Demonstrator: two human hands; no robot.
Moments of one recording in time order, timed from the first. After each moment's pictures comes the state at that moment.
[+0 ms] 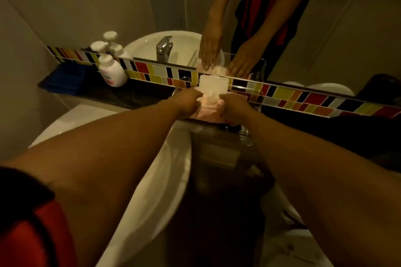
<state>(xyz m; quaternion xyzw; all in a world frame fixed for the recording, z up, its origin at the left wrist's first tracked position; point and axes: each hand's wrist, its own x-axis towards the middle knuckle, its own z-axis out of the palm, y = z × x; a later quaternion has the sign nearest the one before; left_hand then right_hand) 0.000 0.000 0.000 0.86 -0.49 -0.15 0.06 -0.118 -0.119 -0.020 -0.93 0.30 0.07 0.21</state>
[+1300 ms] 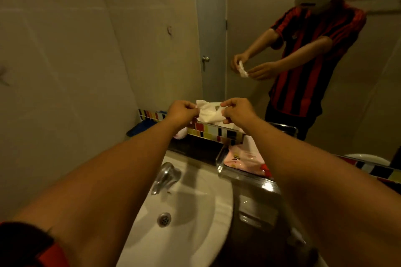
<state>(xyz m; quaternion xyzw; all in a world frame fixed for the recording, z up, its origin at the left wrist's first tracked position) 0.006 0.173 0.192 0.82 -0.22 -0.14 0.52 -0.075 0.009 0.177 -0.76 0.24 -0.20 0.58</state>
